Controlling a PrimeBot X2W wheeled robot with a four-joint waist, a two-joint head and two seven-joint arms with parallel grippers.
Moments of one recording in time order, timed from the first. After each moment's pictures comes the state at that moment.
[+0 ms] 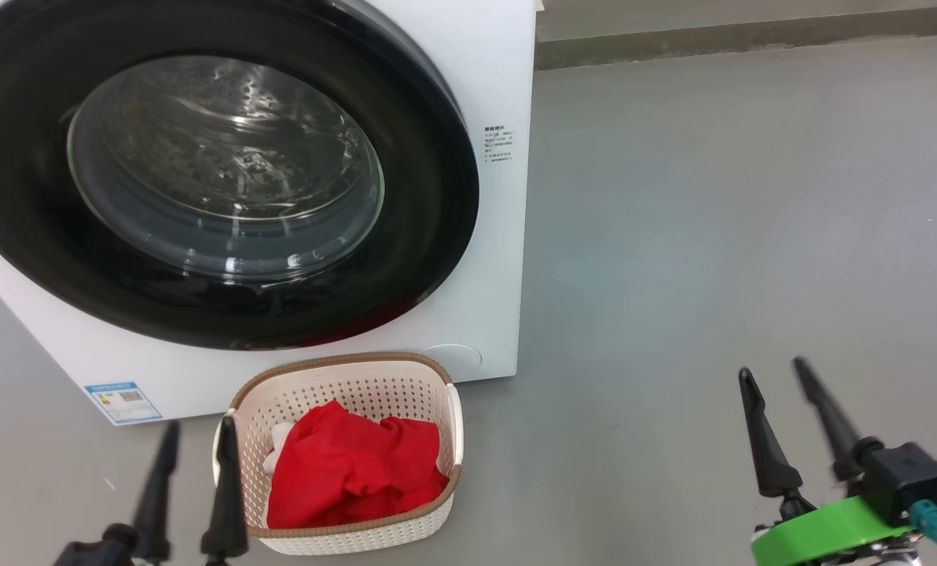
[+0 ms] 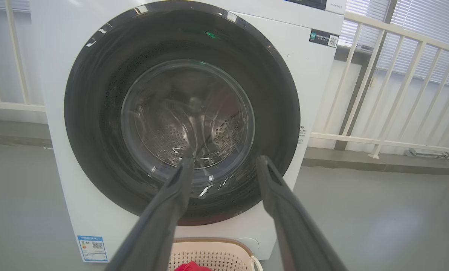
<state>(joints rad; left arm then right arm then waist) 0.04 0.04 0.03 0.01 -0.26 -0.03 -0.26 0.02 -0.04 -0.06 0.11 0.16 0.13 -0.26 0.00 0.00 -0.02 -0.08</state>
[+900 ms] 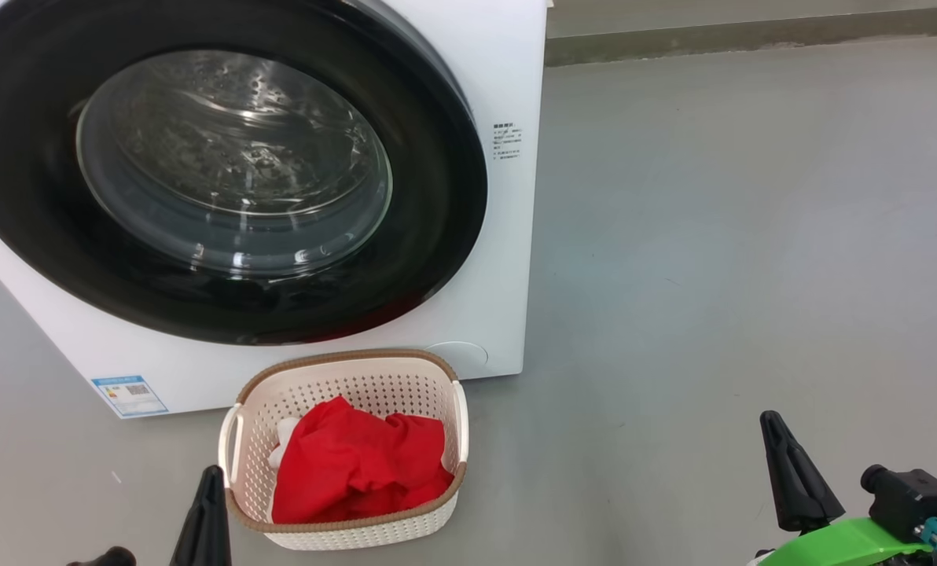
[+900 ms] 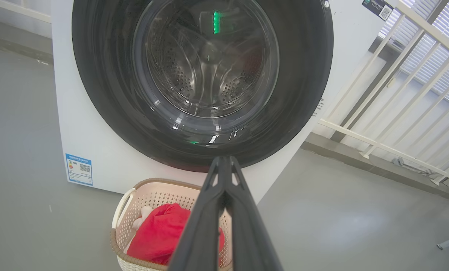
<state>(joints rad) 0.07 0.02 0.03 0.14 -0.48 -0.04 -0.19 0.06 -0.02 -0.05 0.22 0.40 0.13 -0.20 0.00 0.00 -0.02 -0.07</state>
